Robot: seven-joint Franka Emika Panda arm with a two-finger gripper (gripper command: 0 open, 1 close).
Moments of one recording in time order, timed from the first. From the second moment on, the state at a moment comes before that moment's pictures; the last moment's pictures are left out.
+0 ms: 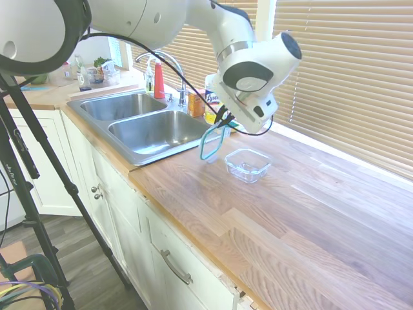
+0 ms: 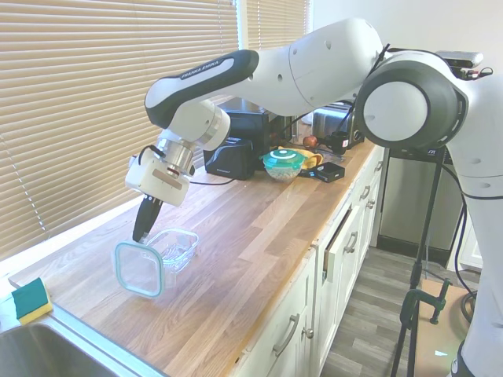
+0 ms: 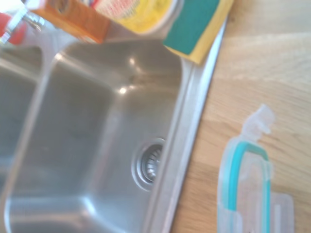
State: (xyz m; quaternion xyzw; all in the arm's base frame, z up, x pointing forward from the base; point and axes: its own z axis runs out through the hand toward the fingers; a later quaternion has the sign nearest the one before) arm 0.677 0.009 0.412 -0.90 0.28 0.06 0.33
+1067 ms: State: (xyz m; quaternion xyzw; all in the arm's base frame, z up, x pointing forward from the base) arm 0.543 0.162 0.346 -0.99 0.10 -0.07 0.06
